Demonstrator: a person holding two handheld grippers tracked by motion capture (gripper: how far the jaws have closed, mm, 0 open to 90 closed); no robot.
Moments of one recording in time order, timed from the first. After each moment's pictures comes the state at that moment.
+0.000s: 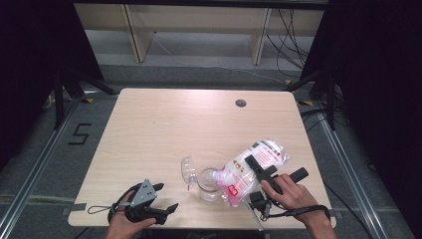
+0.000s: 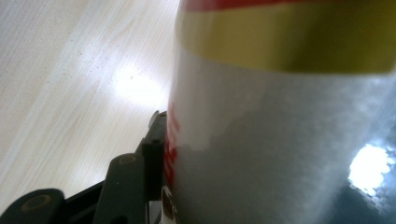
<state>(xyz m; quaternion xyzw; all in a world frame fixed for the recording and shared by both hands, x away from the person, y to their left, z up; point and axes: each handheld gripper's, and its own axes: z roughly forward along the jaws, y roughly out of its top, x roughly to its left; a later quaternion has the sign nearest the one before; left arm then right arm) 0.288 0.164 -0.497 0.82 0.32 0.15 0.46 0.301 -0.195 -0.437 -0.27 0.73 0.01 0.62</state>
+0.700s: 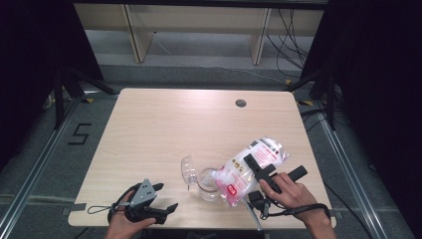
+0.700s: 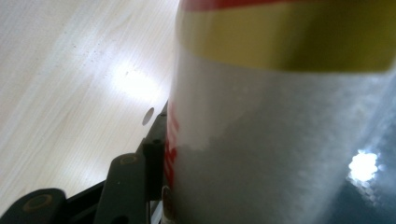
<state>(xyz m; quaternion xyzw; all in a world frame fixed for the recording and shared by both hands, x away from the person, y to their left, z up) 0.289 0.167 -0.497 0.82 0.31 0.15 0.45 0.302 -0.192 -0.434 -0.29 0.72 -0.01 0.63</state>
